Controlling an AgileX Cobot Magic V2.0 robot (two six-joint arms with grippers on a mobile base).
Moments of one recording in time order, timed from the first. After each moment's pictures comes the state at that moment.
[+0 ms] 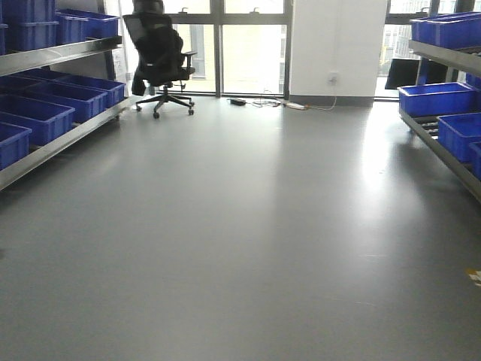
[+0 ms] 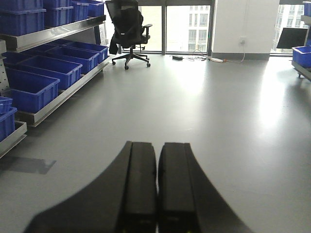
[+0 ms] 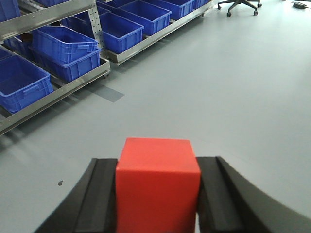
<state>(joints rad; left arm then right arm) -0.02 -0.01 0.01 0.01 0.13 -0.02 0.56 0.45 -0.63 -0.02 0.49 0.15</state>
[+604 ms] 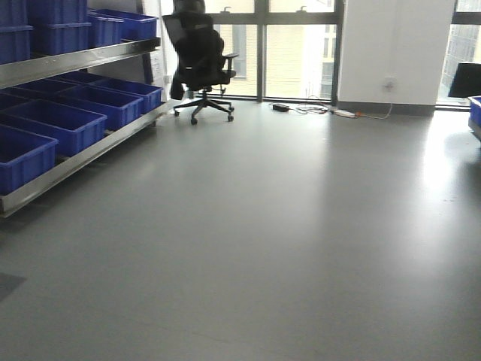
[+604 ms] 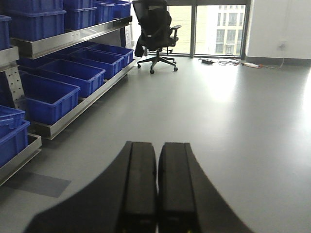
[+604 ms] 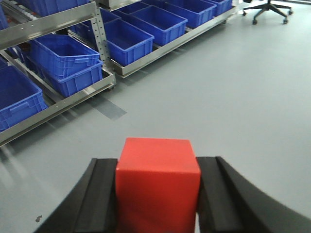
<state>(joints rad) -0.02 -0.01 0.01 0.01 0.13 -0.02 0.56 0.45 -0.63 -0.02 0.49 0.15</state>
